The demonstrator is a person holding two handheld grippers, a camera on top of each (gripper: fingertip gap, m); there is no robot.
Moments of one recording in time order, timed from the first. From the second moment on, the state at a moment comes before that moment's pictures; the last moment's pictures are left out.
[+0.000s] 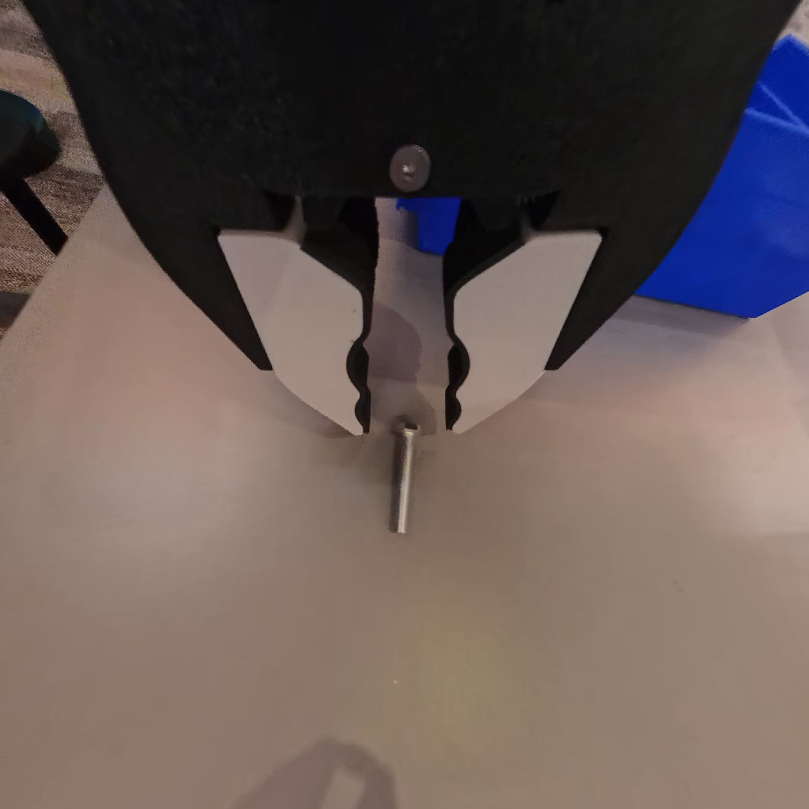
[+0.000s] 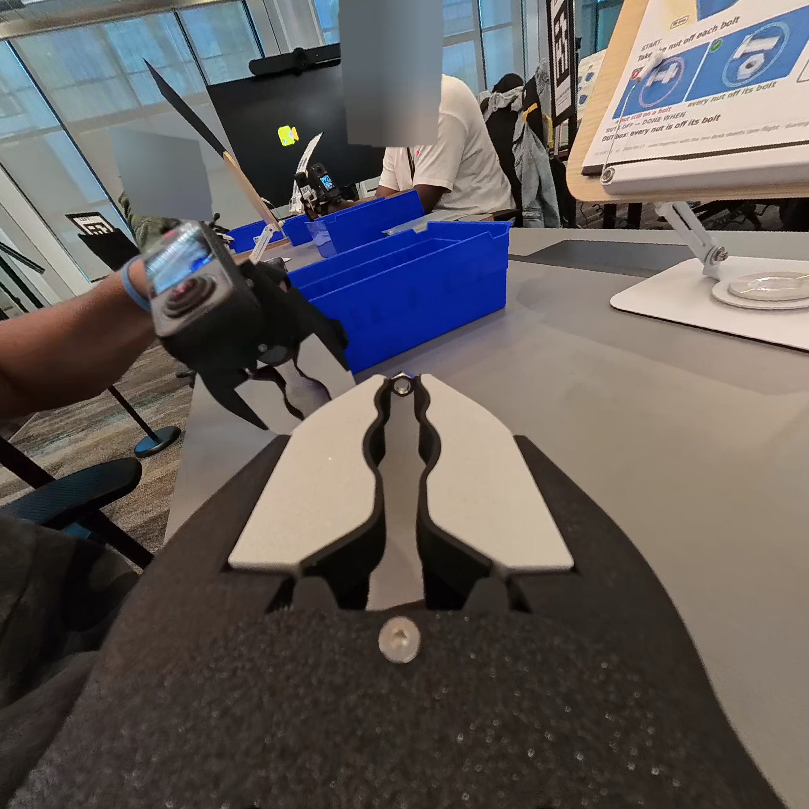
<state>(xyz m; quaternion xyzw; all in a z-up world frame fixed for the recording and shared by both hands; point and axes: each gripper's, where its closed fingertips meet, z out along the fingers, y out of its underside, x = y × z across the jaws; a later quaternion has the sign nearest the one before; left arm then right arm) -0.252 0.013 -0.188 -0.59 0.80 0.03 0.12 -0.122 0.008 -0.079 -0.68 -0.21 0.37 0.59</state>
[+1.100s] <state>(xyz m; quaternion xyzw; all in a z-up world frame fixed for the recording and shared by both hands) -0.152 -0.027 -0.105 -0.59 0.52 -0.53 0.34 -0.128 -0.031 -0.040 -0.69 -0.55 0.29 0.37</state>
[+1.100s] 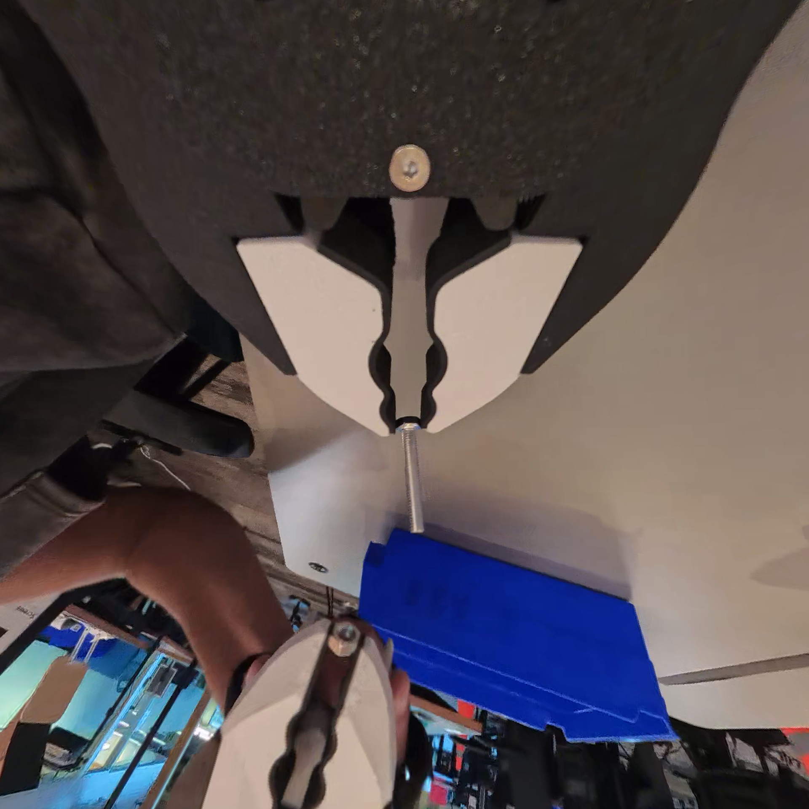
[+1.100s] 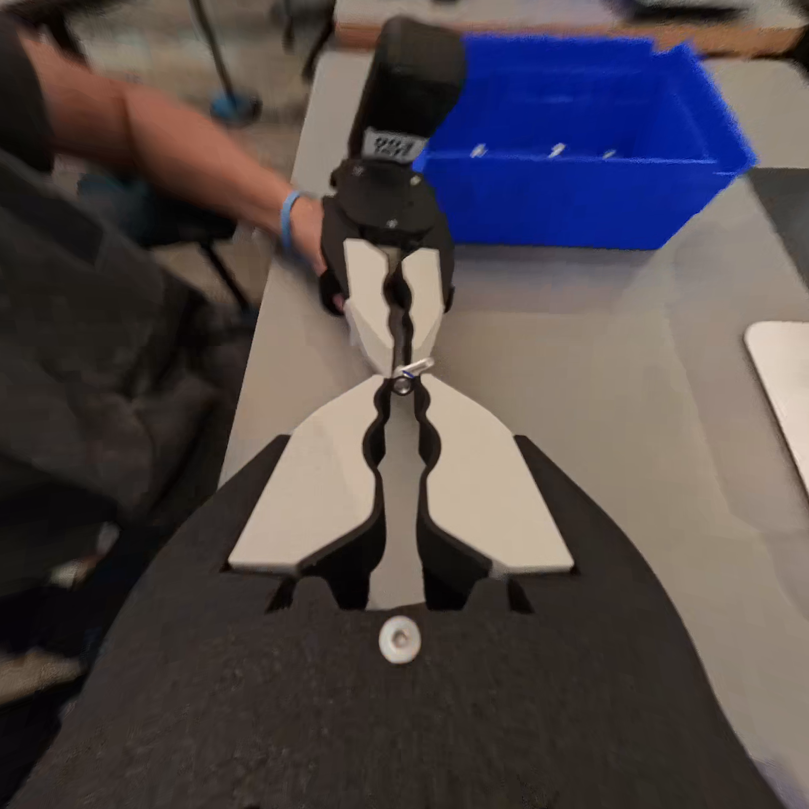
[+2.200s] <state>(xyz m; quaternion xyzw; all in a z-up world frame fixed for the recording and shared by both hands) -0.166 -0.041 -0.085 -0.51 0.54 -0.58 0.34 -0.168 -0.032 -0.049 -0.55 -0.79 0.22 0.15</state>
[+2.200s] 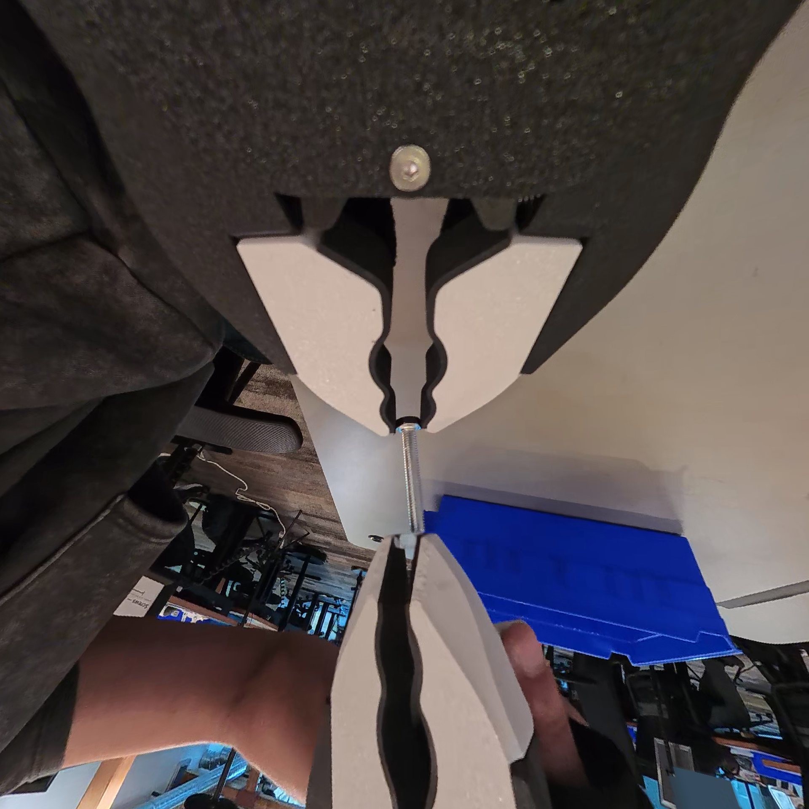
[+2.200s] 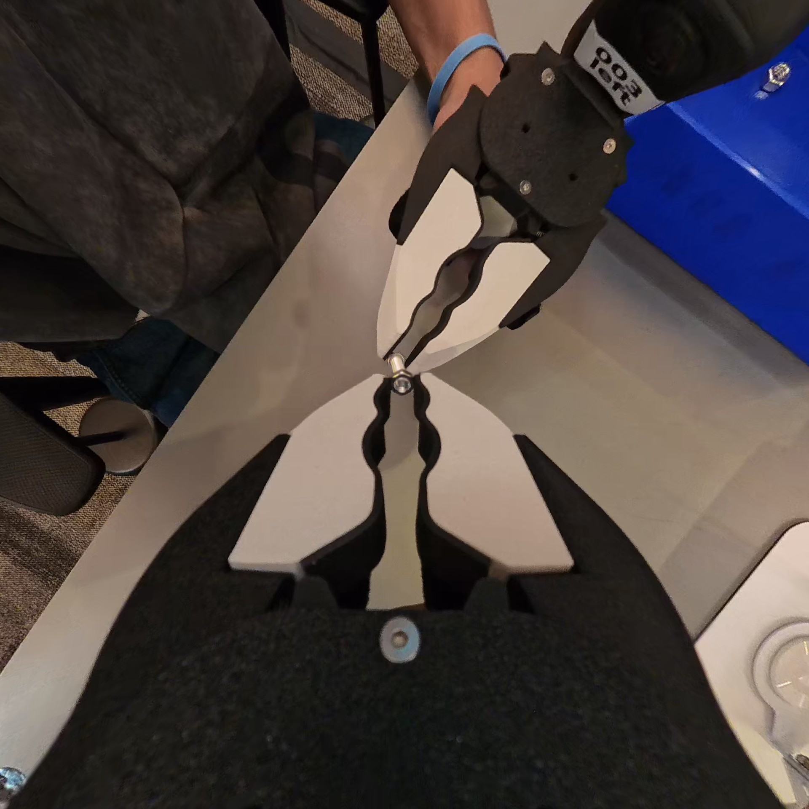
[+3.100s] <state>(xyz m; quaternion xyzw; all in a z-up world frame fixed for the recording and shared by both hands) -0.186 -0.085 -0.071 -0.41 0.56 -0.70 0.19 -0.183 -0.071 -0.040 -0.45 -0.84 0.25 0.16</state>
